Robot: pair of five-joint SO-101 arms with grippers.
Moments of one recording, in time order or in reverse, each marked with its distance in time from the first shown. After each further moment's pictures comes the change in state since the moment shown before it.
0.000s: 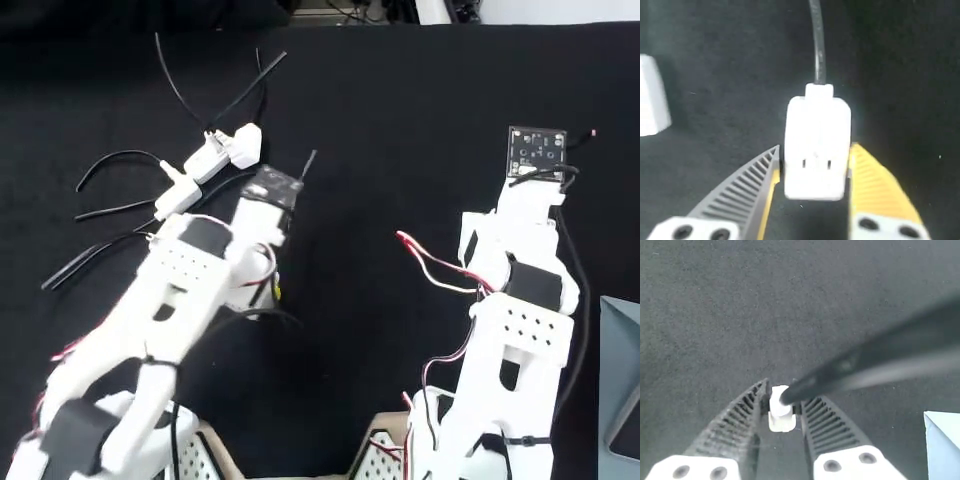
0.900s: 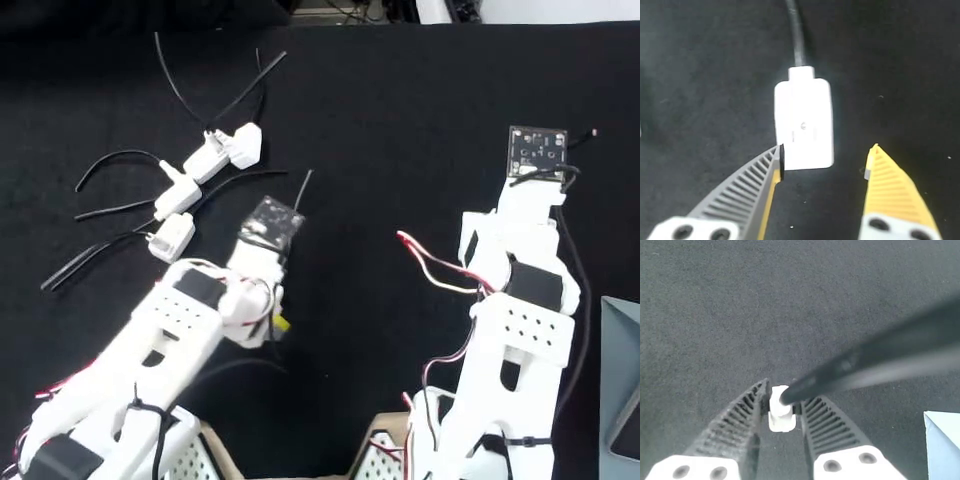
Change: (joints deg) left arm 5.4 -9.4 19.5 -15.3 -0.3; right arm 0.0 0.0 0.0 0.0 0.0
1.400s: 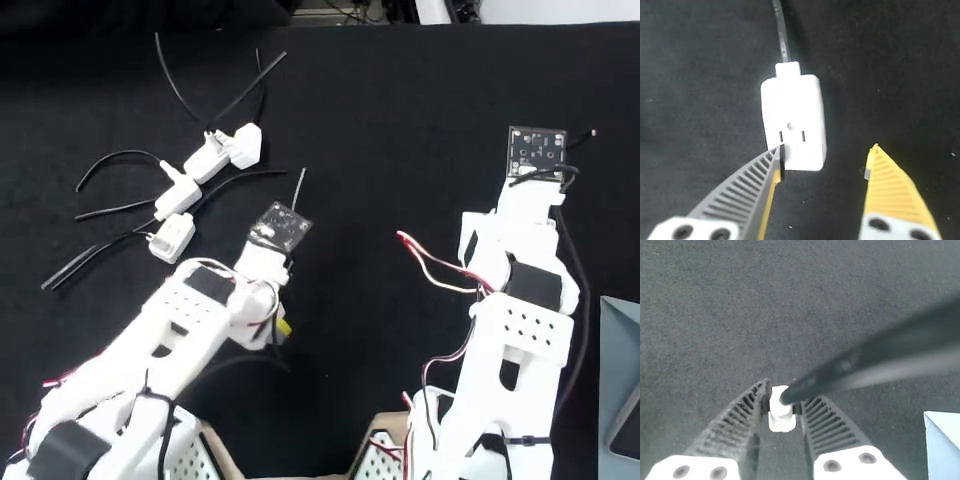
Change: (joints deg) left arm -0.9 9.7 -1.6 -0.8 0.0; right arm 0.0 0.0 0.0 0.0 0.0
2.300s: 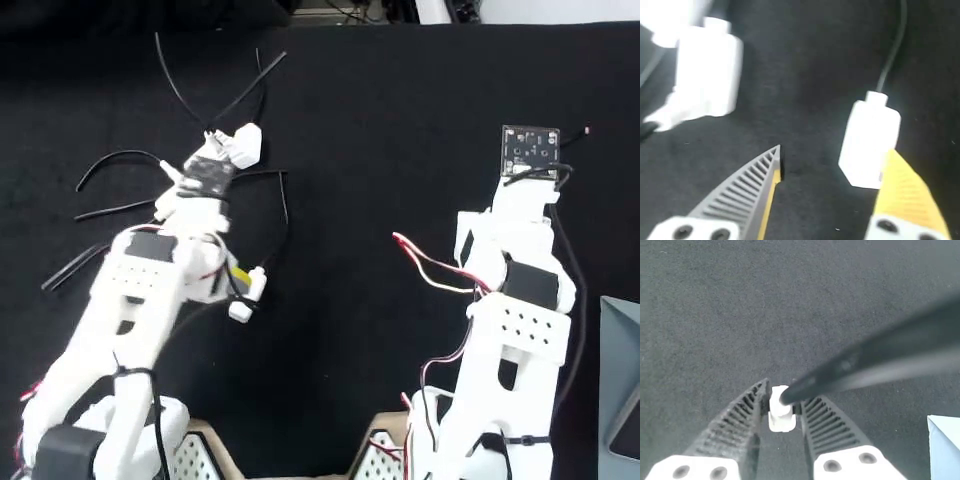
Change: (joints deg) left arm -19.7 -6.2 -8.4 6.4 -0.8; right arm -1.1 0.0 0.0 0.0 0.0
